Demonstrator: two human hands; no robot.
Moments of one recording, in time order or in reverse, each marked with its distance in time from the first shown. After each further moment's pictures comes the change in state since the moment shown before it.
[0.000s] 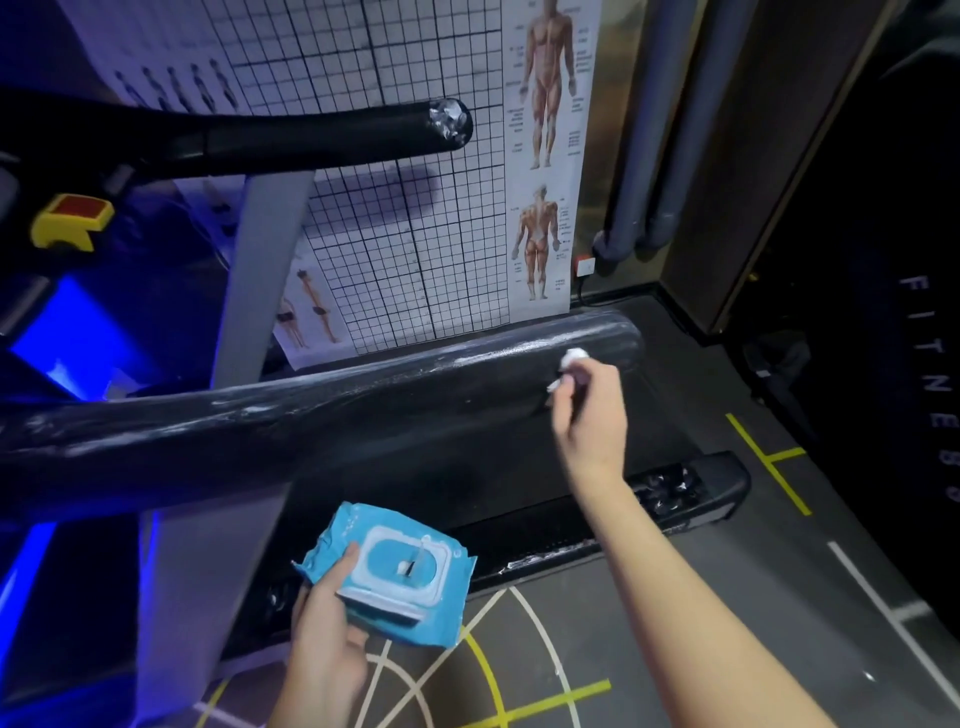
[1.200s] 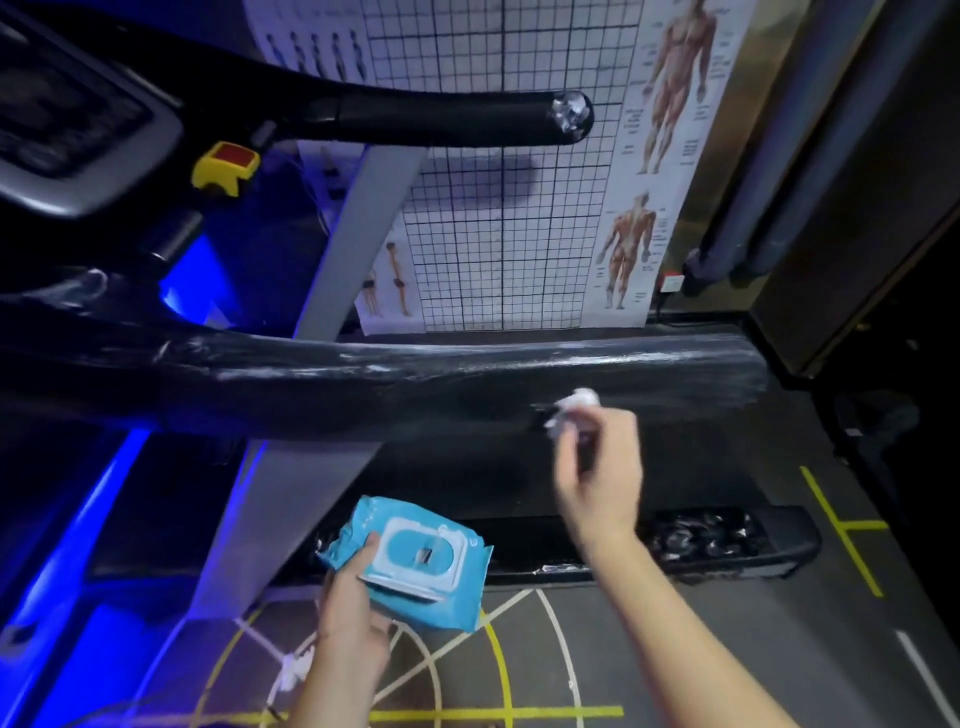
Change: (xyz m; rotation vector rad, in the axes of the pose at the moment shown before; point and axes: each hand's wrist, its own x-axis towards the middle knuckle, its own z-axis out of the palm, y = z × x) left_hand -0.006 0.013 -0.039 -0.205 0.102 -0.004; right_hand -0.058 -0.074 0.032 0.058 -0.163 -0.140
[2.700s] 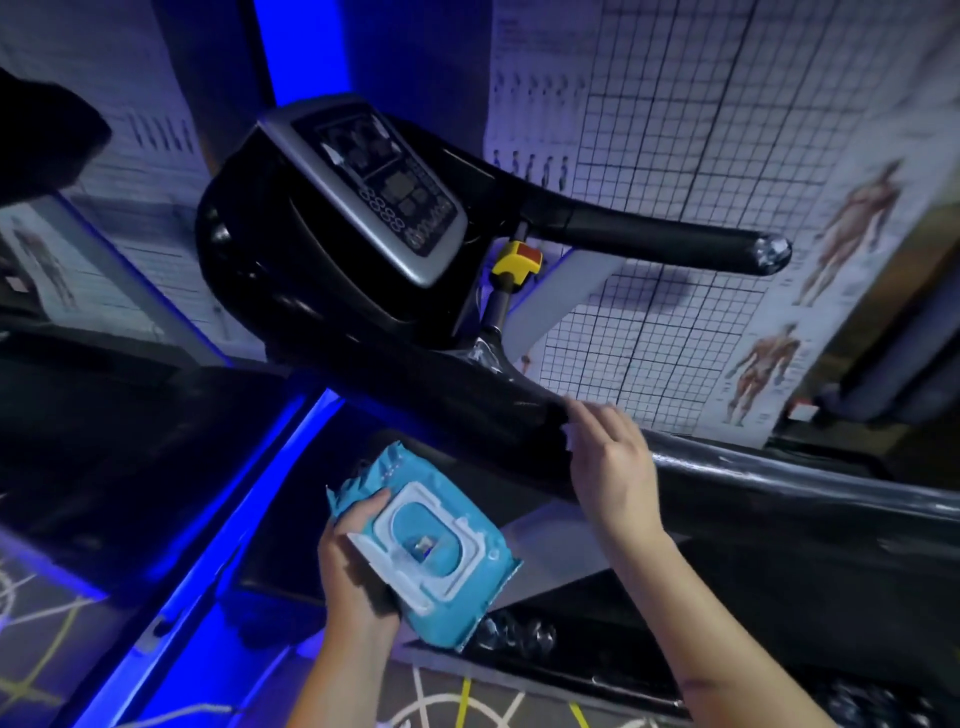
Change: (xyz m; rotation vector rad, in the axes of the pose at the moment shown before) left_hand 0.014 0.319 -0.170 -0.271 -0.078 0.286; right_hand -0.004 -0.258 0.259 -0.272 -0.175 -0.457
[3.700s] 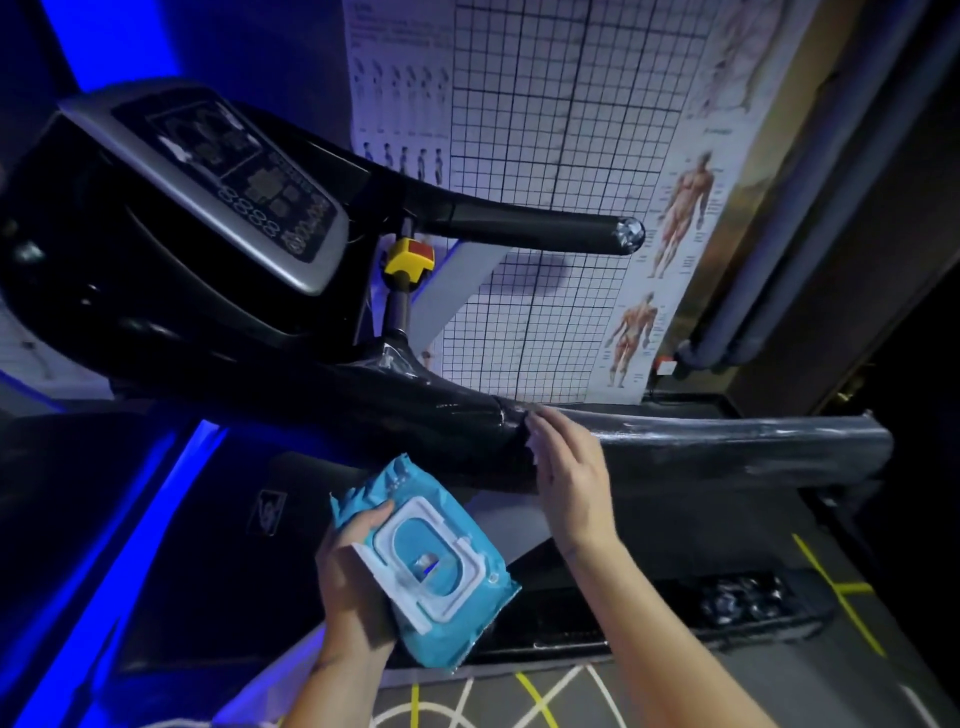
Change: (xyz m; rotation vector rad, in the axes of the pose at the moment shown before) left_hand 0.010 -0.034 0.025 0.055 -0.204 -0.245; right_hand -0.037 0.015 -0.018 -0.075 0.092 0.129
